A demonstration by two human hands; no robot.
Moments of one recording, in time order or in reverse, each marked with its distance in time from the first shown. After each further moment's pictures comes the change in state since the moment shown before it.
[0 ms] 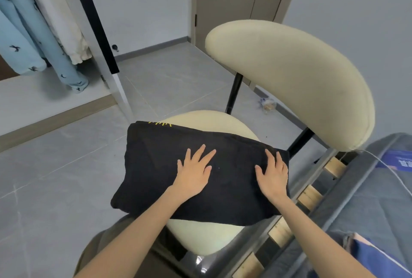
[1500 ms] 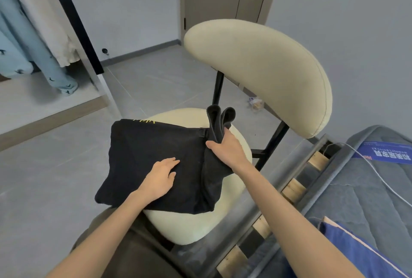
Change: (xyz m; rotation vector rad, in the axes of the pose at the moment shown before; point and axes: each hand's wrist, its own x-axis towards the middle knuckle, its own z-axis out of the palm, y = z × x) left_hand -0.034 -0.023 0.000 -0.113 0.025 -0.066; right_hand -0.016 -0.095 -0.051 0.387 -0.276 -0.145
